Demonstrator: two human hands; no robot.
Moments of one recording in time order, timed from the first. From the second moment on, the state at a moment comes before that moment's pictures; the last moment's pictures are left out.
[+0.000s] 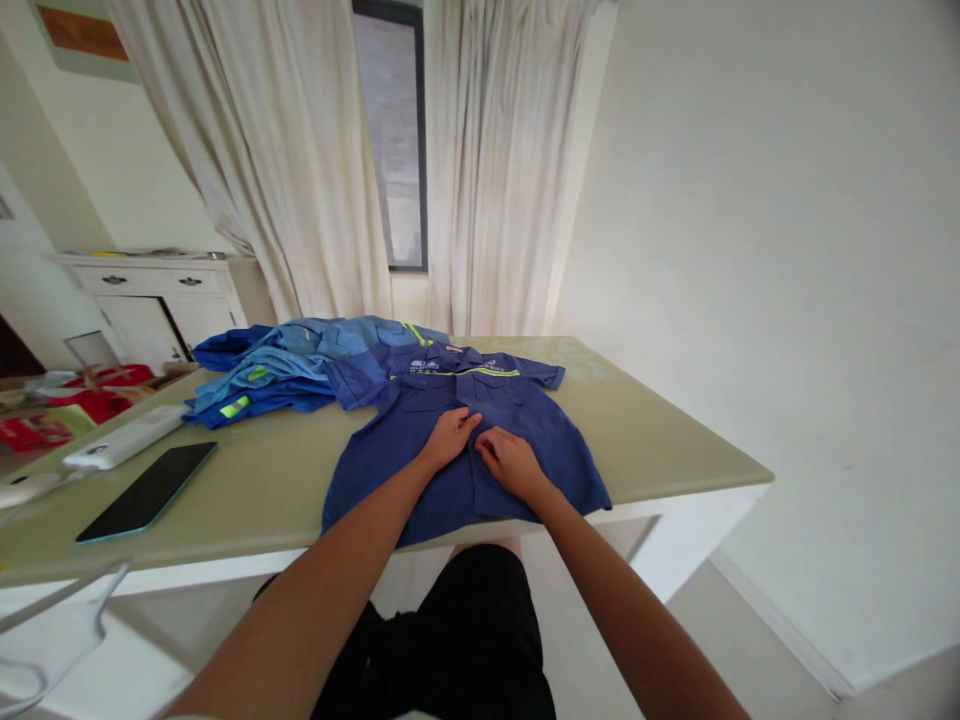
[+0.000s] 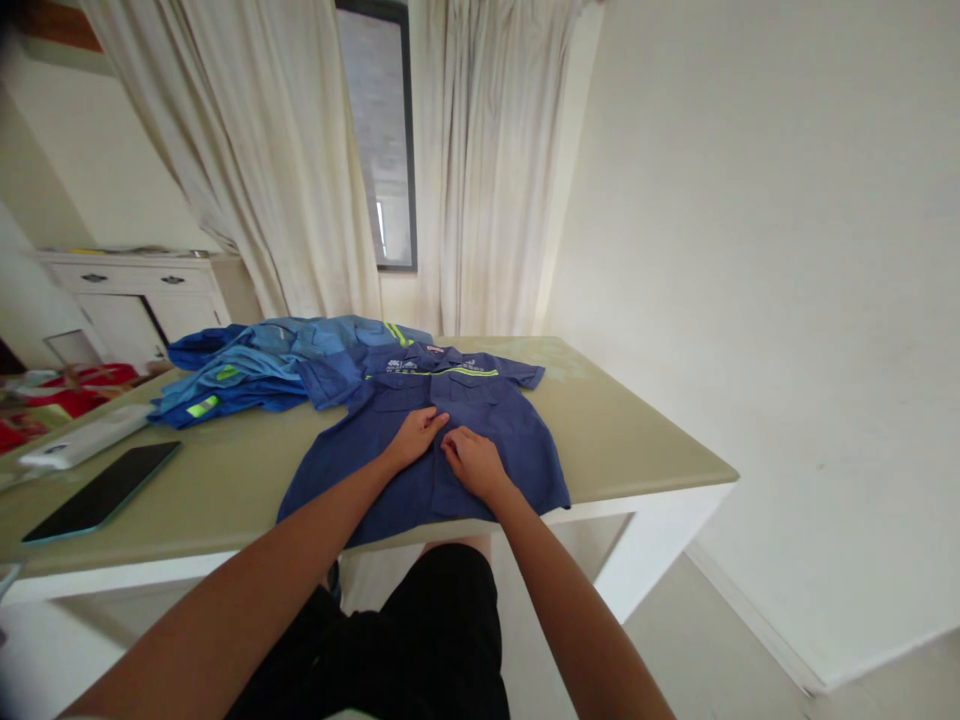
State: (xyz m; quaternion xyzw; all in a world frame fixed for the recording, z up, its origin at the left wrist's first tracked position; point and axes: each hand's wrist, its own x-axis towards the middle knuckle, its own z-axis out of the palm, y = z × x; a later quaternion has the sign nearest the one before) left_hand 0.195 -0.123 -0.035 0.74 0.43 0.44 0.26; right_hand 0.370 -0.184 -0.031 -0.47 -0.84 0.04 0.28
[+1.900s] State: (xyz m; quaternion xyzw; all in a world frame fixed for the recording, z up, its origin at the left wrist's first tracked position) left_hand 0.129 -0.253 -0.043 0.84 0.51 0.17 0.04; right_hand 0.370 -0.270 -0.024 -0.48 -0.81 0.17 0.29
